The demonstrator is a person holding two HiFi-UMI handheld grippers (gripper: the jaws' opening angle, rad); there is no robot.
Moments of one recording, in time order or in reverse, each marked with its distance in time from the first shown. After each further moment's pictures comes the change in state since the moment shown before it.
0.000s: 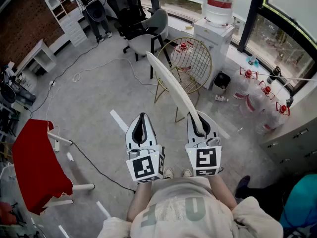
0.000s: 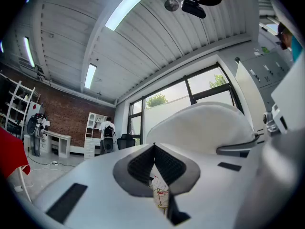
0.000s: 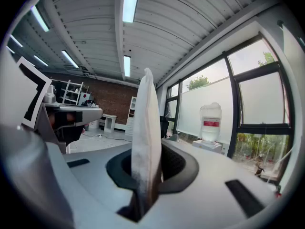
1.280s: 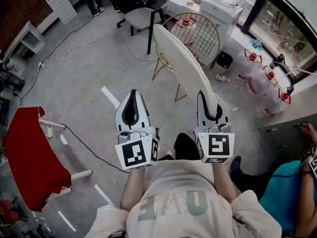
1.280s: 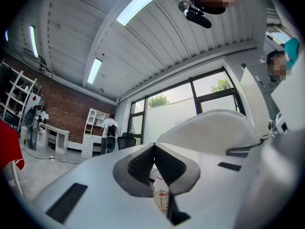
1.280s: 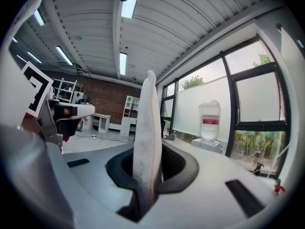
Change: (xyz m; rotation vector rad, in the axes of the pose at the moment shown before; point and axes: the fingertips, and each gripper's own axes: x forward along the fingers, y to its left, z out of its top) left arm 0.033 0.091 -0.015 -0.065 -0.020 -0.015; right arm 0.051 0.029 -0.008 0.001 -0.002 -0.077
